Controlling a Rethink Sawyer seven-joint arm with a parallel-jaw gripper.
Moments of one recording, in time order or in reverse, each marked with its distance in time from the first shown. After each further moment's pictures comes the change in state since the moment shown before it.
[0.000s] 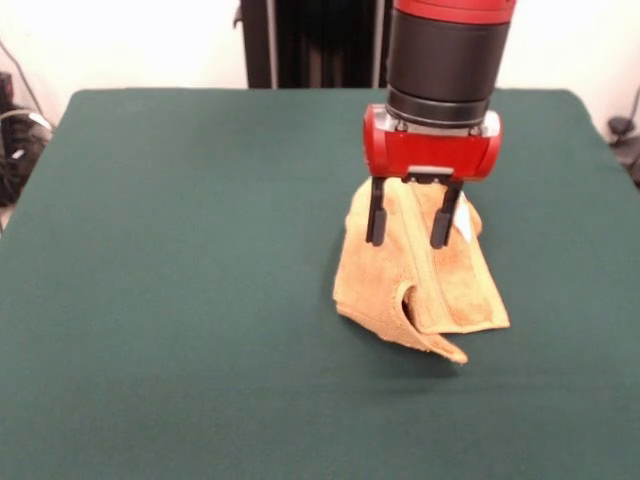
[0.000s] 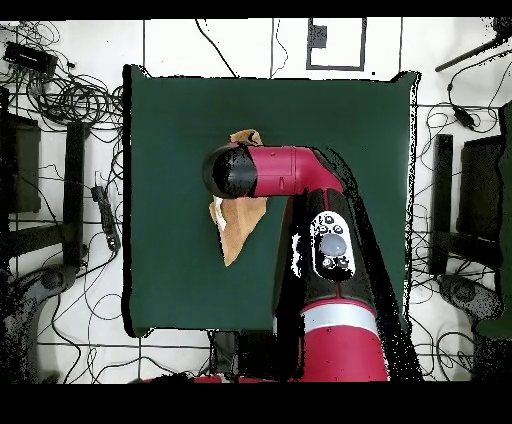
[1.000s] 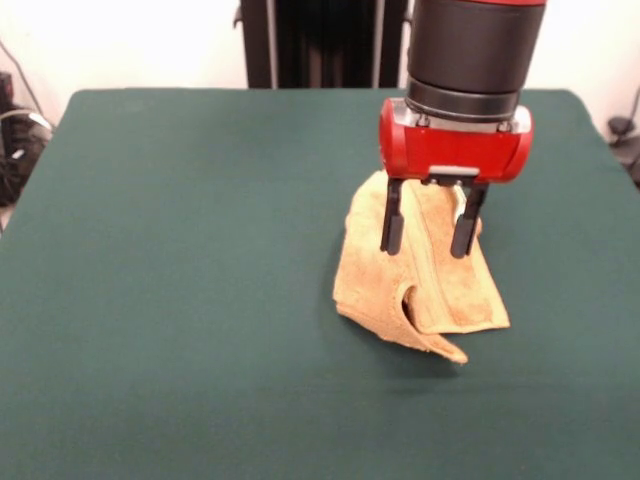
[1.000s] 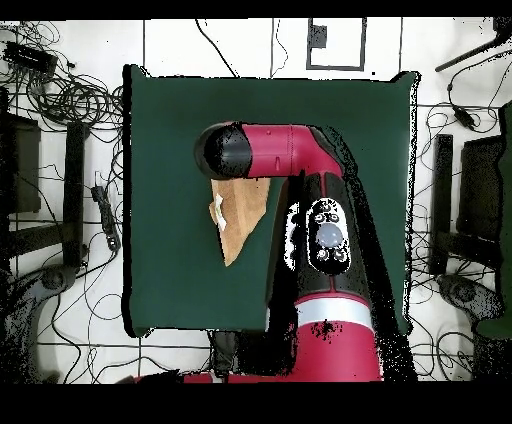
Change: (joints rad) arm 0.019 0.014 0.000 -0.121 0.013 0.080 0.000
